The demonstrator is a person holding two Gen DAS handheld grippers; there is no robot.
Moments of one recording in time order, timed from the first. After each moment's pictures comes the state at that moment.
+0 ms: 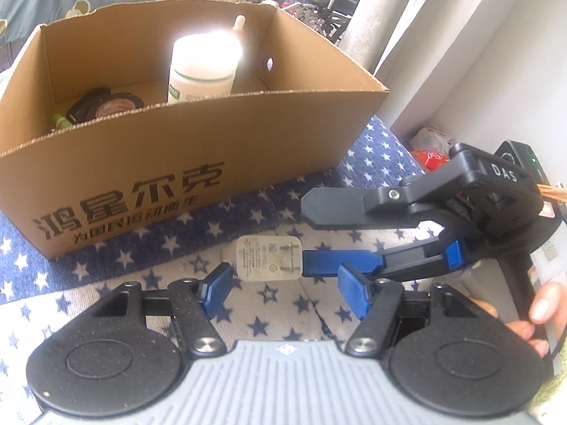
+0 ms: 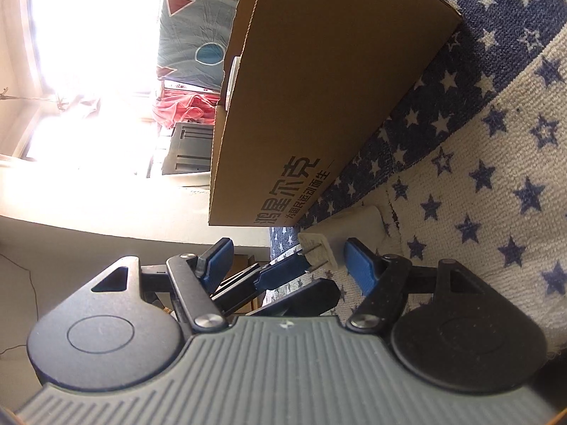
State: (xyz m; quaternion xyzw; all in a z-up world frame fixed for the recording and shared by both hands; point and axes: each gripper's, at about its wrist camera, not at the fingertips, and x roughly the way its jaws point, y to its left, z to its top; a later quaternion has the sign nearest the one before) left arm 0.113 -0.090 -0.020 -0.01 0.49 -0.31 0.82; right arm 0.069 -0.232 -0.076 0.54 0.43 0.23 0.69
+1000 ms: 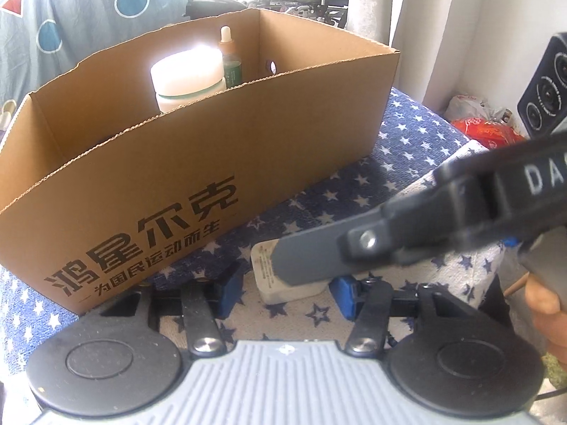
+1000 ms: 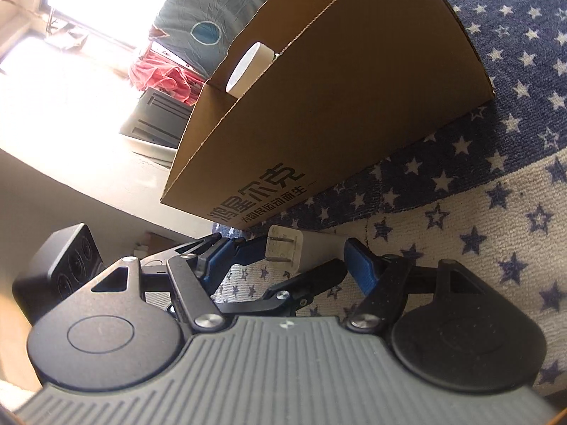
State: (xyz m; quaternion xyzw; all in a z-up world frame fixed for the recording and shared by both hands) left arm 0.110 -0.126 -0.043 0.13 0.43 -0.28 0.85; right arm 0.075 -0.205 -0.052 0.36 0.44 0.21 0.80
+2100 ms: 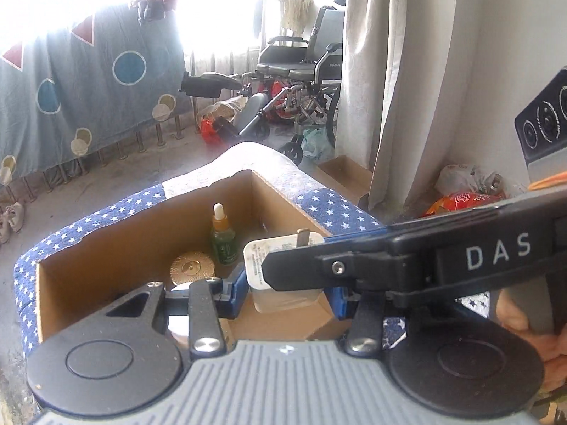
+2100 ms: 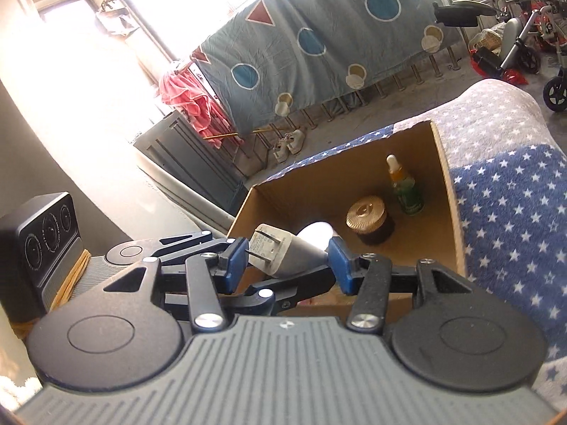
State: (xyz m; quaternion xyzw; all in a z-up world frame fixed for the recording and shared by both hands) left arm 0.183 -0.177 0.082 0.10 0.35 -0.30 0.88; right arm 0.126 -0.243 0.099 0.24 0.34 0.22 0.88
